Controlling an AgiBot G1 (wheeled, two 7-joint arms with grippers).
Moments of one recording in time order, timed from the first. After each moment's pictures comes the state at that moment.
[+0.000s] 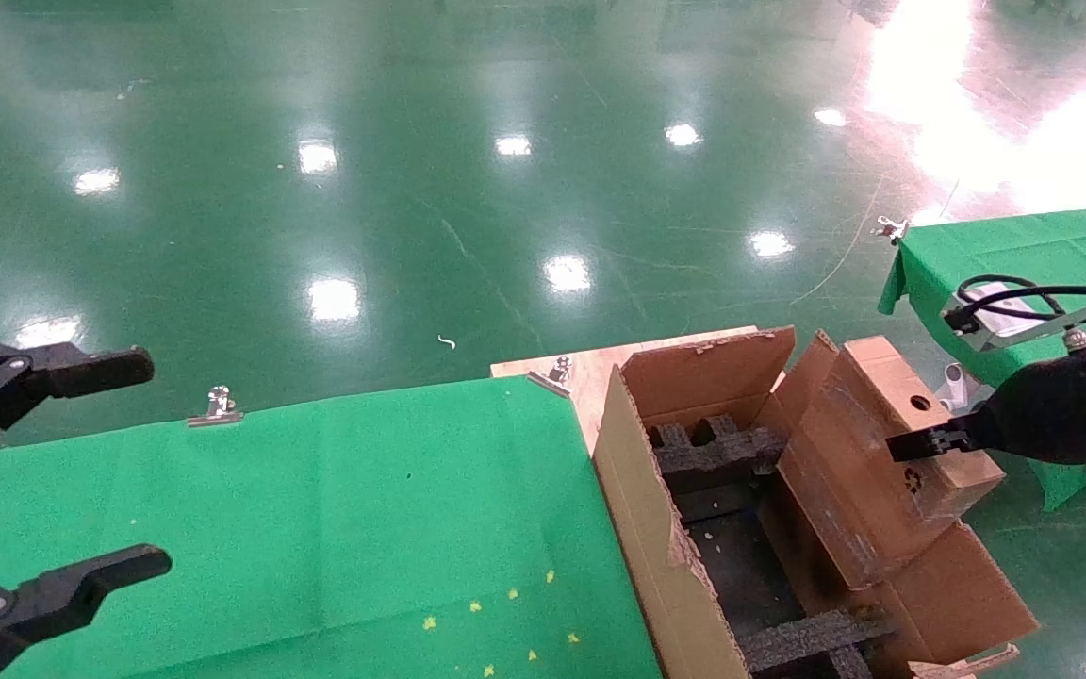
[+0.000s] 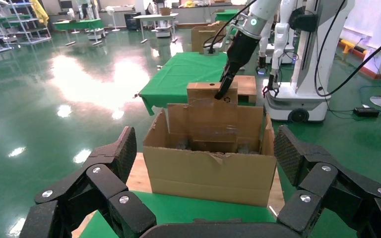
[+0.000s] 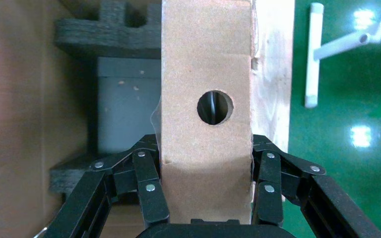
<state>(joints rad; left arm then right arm) -1.08 0.58 0.35 -1.24 0.67 1.45 -0.14 2.24 -0.29 -1.84 1.33 -1.63 -1.13 1.57</state>
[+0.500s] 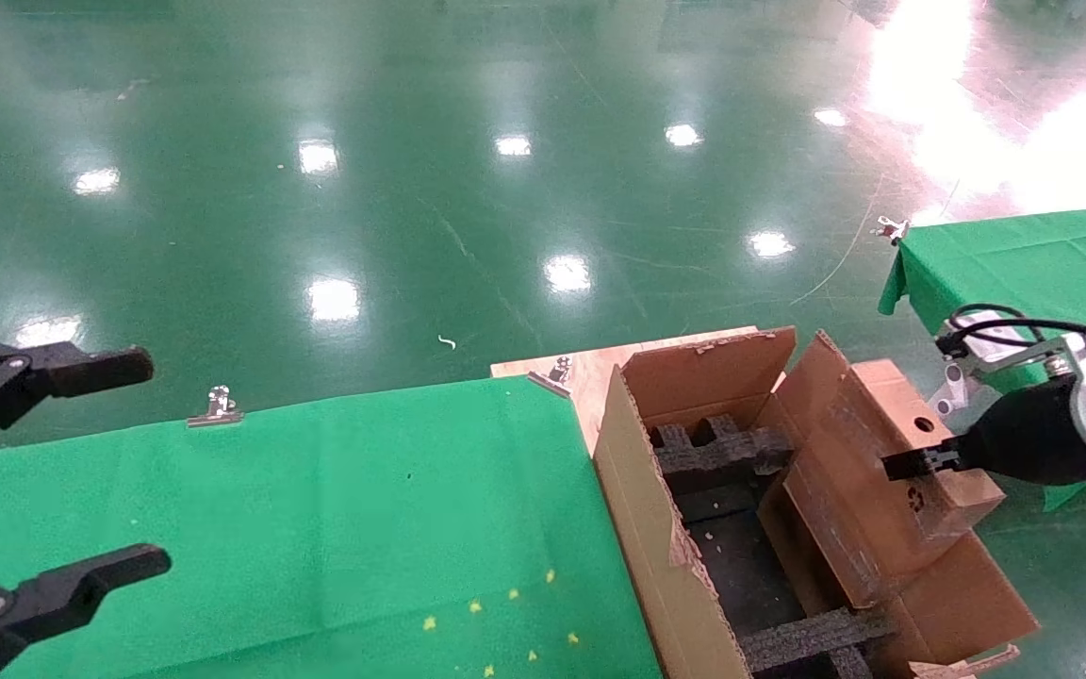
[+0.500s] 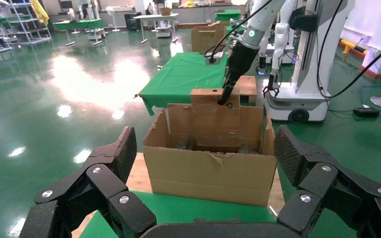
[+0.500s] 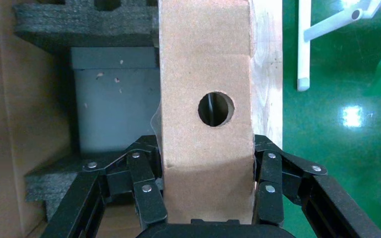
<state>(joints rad) -1.08 0.58 0.35 -1.24 0.67 1.45 -0.14 2.16 -0.32 -1.89 1.33 -1.69 -1.05 1.69</state>
